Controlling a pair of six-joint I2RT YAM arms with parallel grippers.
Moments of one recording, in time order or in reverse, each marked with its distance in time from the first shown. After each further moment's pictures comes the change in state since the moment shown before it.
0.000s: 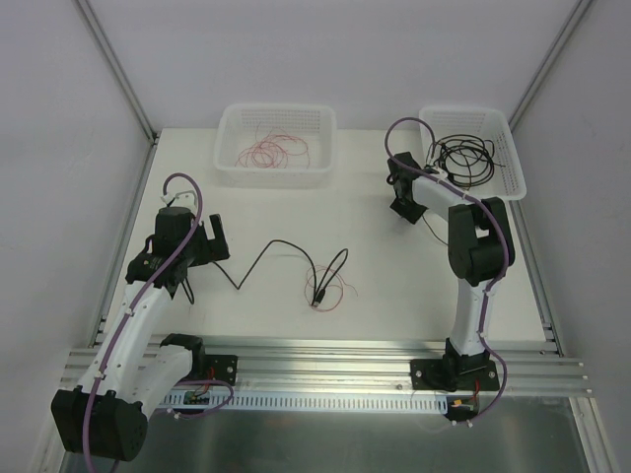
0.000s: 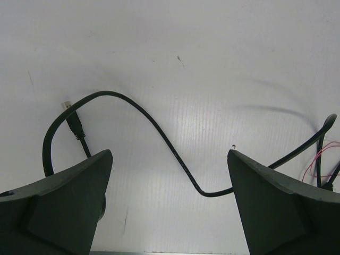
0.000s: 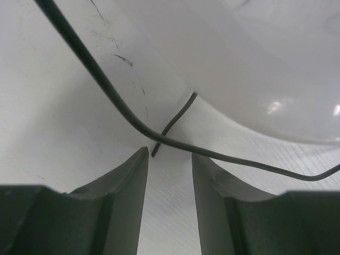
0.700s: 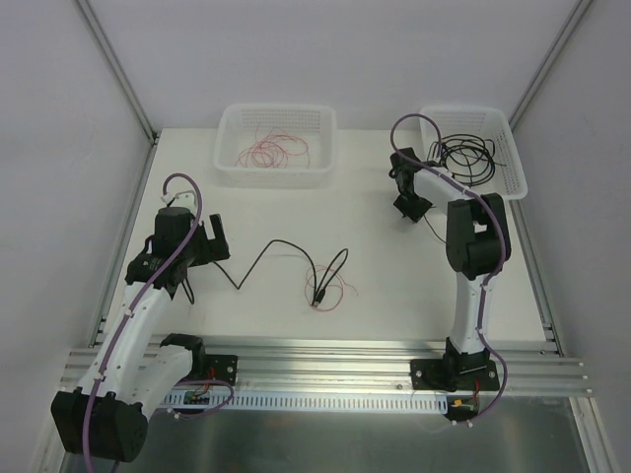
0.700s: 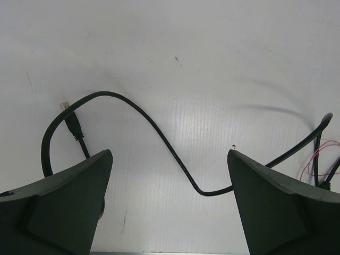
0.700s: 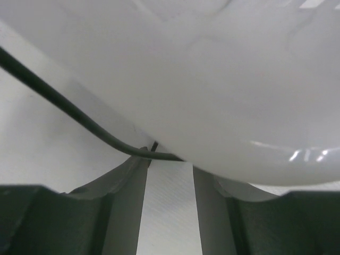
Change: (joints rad) left arm 0.000 -0.007 0.000 0.000 0.003 0.000; right arm -0.027 0.064 0.106 -0.120 0.006 0.066
